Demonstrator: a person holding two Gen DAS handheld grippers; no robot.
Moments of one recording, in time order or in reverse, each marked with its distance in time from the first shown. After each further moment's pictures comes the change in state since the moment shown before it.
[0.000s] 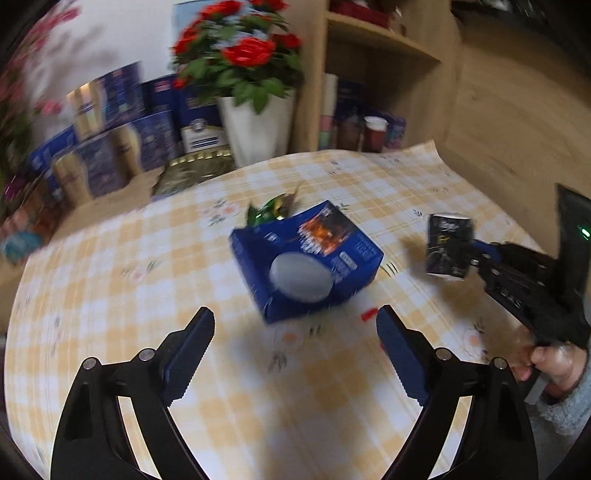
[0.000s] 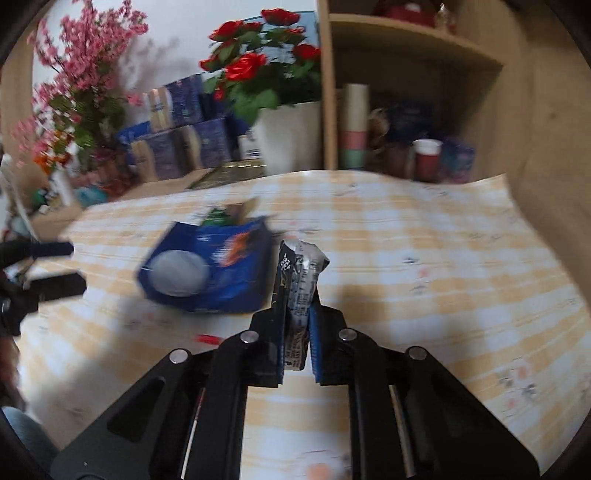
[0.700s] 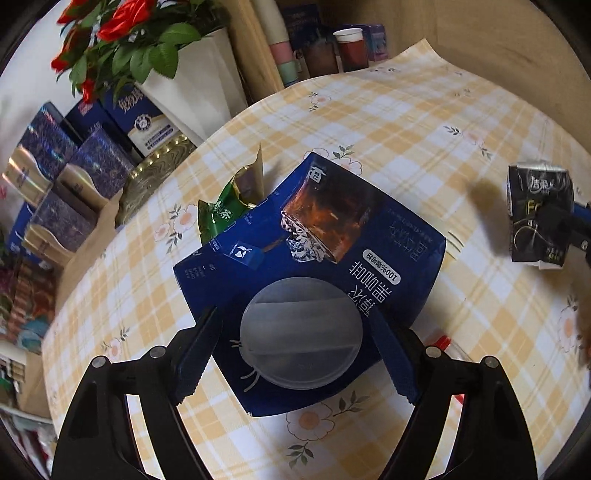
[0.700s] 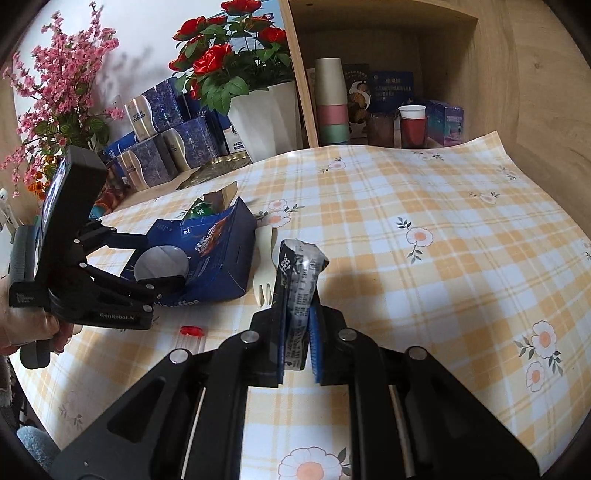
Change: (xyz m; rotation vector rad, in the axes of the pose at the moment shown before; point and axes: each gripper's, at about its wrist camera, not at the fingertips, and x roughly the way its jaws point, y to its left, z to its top) left arm 0.125 -0.028 0.028 0.298 0.214 0.121; right arm 0.018 -0.027 -0.016 0.133 0.047 0.058
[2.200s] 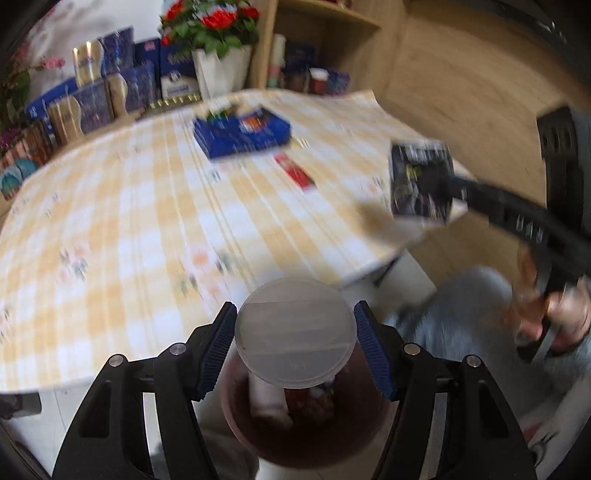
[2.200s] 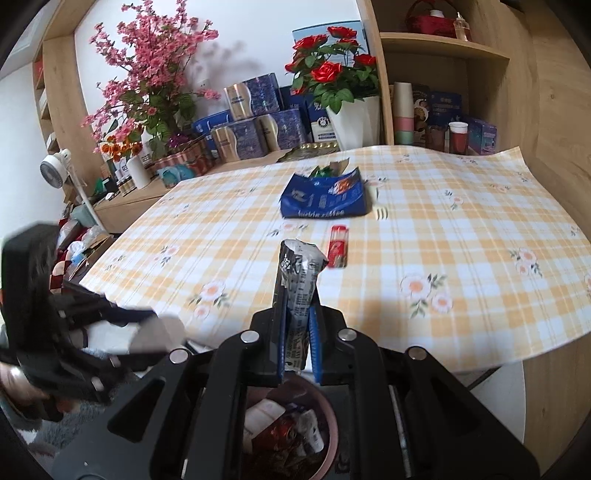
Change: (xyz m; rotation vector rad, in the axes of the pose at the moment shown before) left arm -0.218 -0.076 -0.252 -0.296 -0.096 -0.296; right arm -0.179 0.096 -0.098 -0.118 0.021 0.177
